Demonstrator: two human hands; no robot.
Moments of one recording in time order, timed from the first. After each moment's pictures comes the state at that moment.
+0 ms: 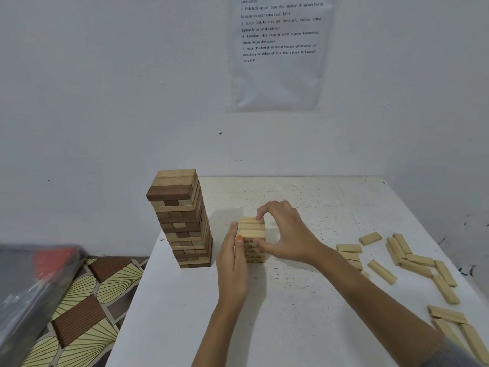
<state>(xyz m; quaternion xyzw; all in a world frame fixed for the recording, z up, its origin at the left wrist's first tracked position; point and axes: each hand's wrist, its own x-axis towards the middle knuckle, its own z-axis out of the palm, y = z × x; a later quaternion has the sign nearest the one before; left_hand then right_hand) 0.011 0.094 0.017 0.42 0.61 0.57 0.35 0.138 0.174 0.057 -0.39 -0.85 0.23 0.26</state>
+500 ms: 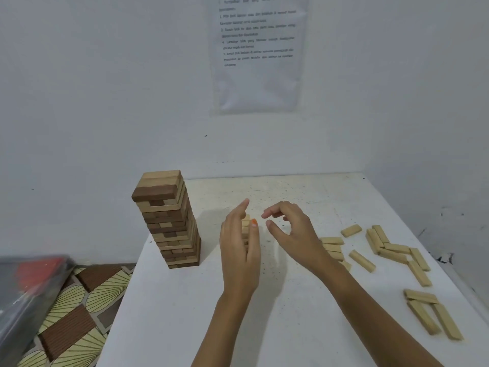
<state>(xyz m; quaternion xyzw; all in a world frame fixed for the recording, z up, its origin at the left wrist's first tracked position) 0.047 0.091 0.055 0.54 0.56 0.60 0.20 0.165 0.146 0.059 -0.43 -0.74 0.30 0.41</state>
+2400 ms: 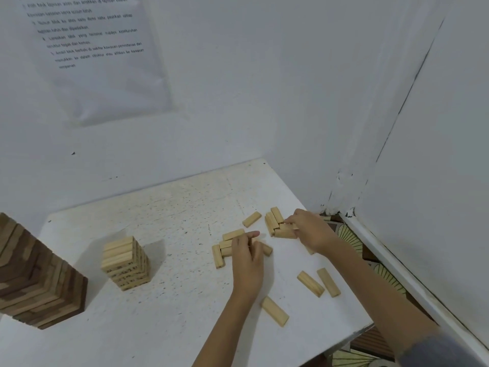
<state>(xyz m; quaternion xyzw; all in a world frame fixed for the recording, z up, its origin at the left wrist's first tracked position) 0.235 0.121 -0.005 0.58 0.57 0.41 0.41 0.412 0.168 0.006 -0.68 -0.72 0.12 0.03</state>
